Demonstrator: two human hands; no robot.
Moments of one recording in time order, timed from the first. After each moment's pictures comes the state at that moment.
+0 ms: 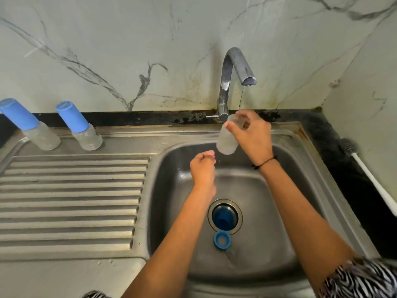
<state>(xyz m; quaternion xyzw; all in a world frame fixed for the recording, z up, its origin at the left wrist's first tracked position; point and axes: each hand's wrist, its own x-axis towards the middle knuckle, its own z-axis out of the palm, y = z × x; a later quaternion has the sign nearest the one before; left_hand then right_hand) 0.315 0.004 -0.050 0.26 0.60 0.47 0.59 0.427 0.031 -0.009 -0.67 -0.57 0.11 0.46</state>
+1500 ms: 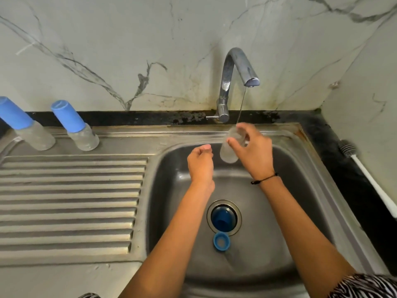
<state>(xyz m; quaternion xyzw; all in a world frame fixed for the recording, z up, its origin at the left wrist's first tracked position) 0.311 0.015 -0.042 0.26 0.58 0.50 0.59 0.425 0.015 -0.039 -0.67 -0.62 0.03 0.41</state>
